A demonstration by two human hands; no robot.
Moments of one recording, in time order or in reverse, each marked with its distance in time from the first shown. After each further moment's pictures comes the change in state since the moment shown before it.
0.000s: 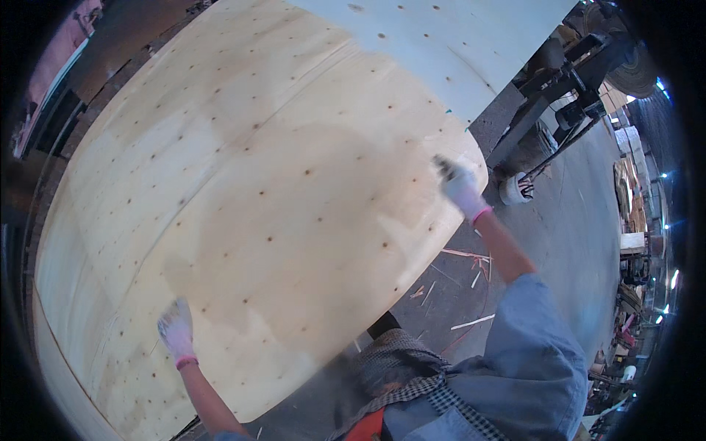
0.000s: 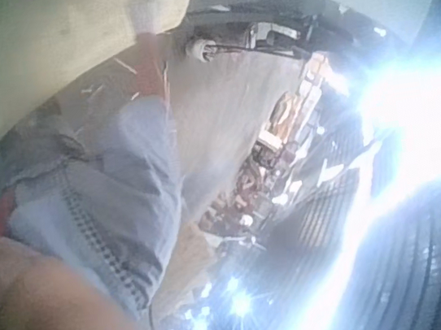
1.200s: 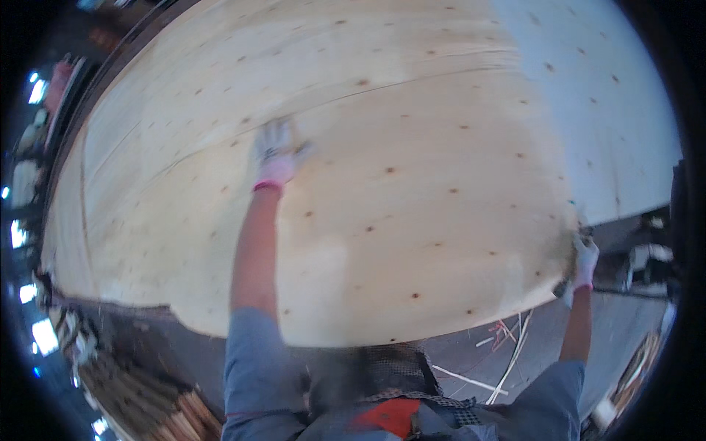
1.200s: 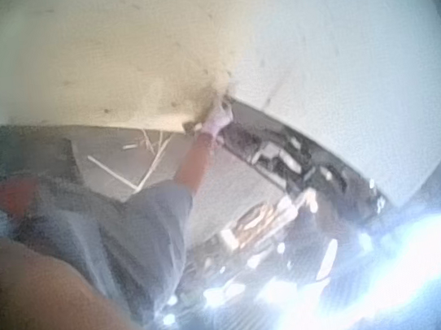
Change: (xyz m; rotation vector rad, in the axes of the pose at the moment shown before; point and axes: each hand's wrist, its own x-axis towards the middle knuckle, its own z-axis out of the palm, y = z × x) left_hand 0.168 0.256 -0.121 -0.379 0.392 -0.004; right_hand 0.163 0.217 -0.064 0.269 -0.032 0.319
